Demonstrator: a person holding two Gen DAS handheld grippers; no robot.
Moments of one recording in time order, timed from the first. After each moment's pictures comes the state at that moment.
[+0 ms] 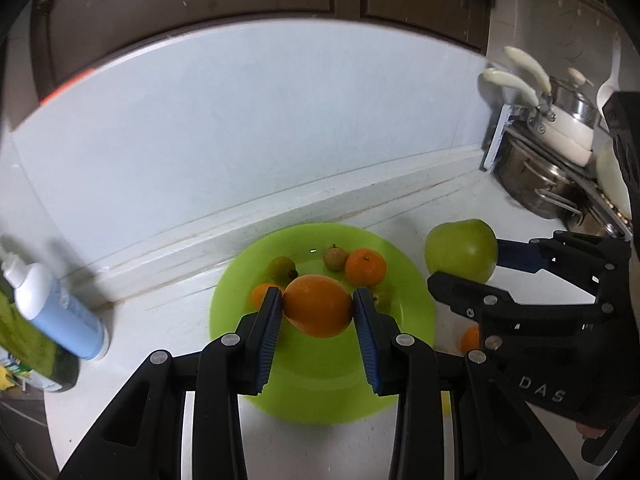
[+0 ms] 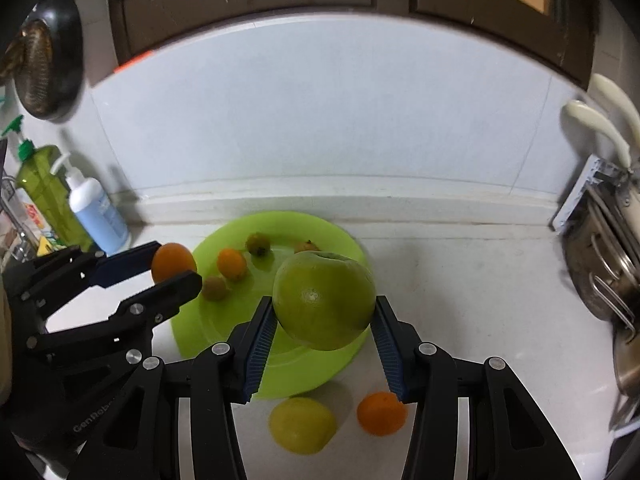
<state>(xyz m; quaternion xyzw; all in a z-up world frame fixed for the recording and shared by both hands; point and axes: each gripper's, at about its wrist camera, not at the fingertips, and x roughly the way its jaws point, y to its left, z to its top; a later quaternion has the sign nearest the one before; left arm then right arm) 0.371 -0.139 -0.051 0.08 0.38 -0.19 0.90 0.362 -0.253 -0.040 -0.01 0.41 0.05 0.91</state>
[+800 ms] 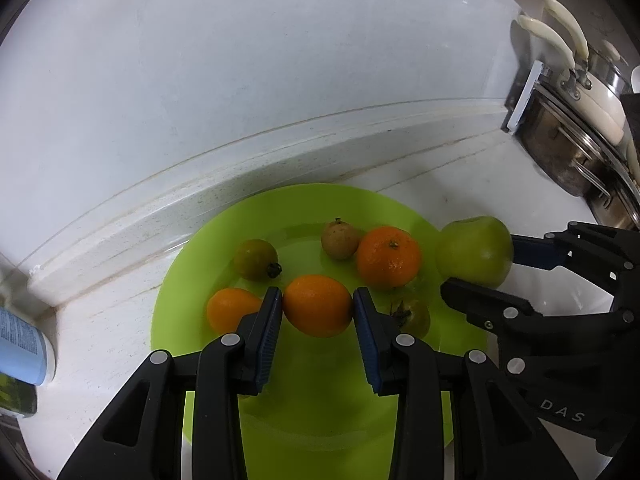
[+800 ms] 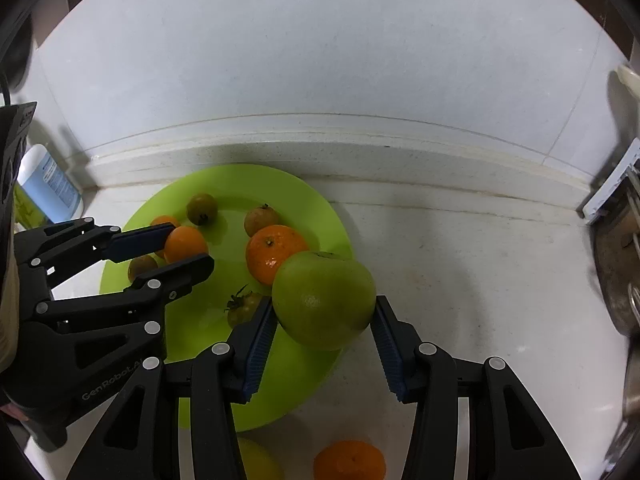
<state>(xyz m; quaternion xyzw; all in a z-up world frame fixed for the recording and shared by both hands) 0.438 -0.167 -0.119 0.09 0.45 -0.20 0.86 0.423 -0.271 -0.100 -0.03 0.48 0.06 0.88</state>
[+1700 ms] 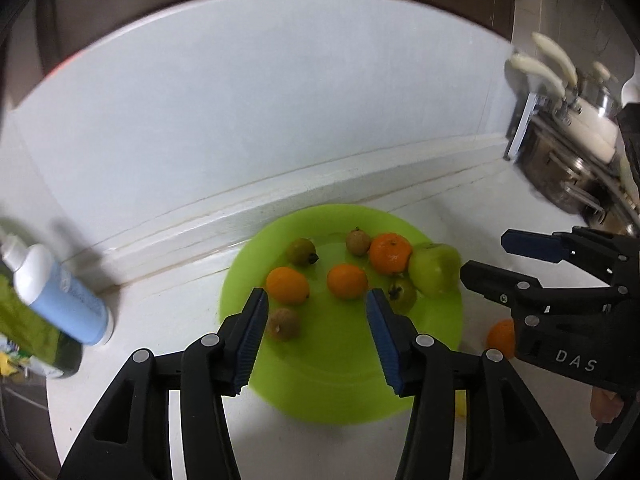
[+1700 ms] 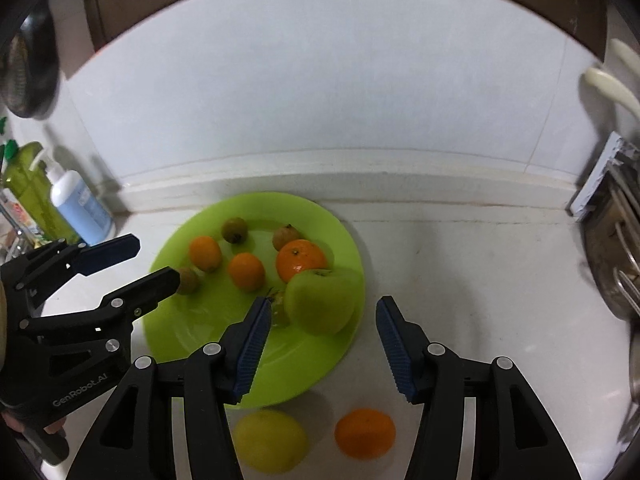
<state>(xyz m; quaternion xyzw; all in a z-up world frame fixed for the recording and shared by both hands) 0.373 -0.130 -0.063 0.07 0.40 -0.15 0.90 0.381 -0.275 -0.062 0.00 0.43 0.07 0.90</state>
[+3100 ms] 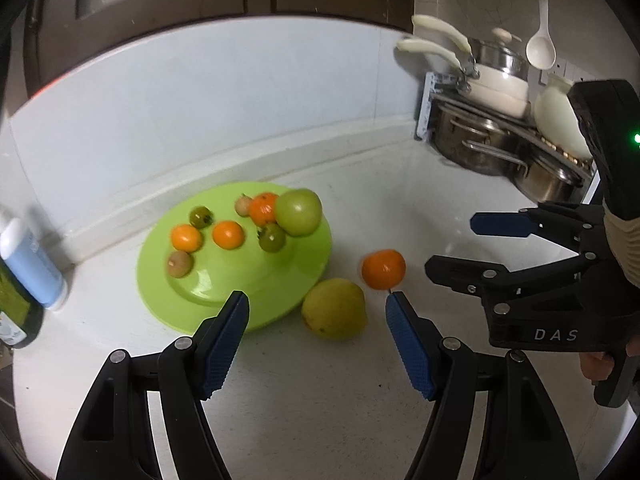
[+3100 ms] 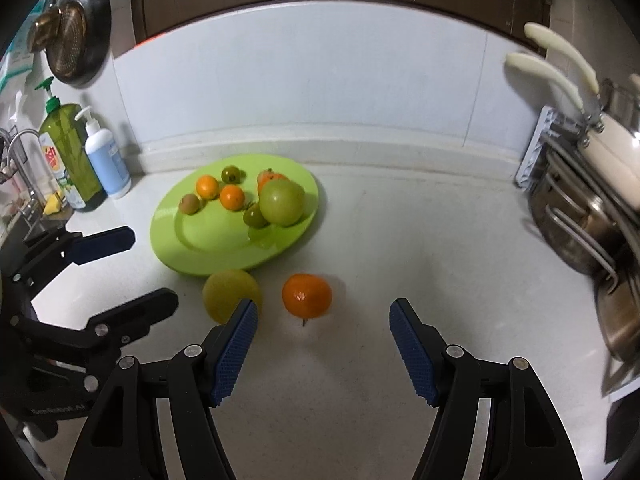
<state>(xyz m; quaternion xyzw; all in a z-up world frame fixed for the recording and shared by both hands) 0.265 -0.183 -0.082 0.09 0.36 -0.24 0.90 0.267 -0.324 -0.077 -0.03 0.40 0.07 0.91</state>
